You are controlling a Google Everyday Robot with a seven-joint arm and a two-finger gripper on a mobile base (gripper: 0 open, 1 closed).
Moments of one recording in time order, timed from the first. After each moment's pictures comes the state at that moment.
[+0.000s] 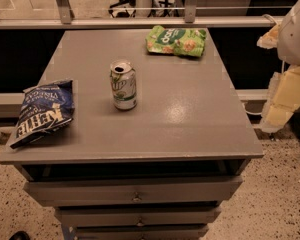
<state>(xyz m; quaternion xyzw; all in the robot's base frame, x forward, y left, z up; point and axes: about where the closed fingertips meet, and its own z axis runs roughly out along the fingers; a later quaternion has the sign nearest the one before) 0.438 -0.216 0.980 -0.60 0.78 -0.04 0.16</state>
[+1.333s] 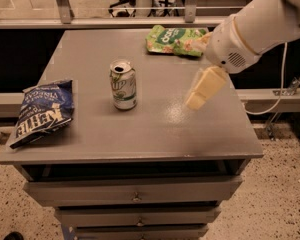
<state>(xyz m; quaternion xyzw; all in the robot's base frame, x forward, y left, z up) 0.522 -0.104 0.937 -0.60 0.73 0.12 0.31</state>
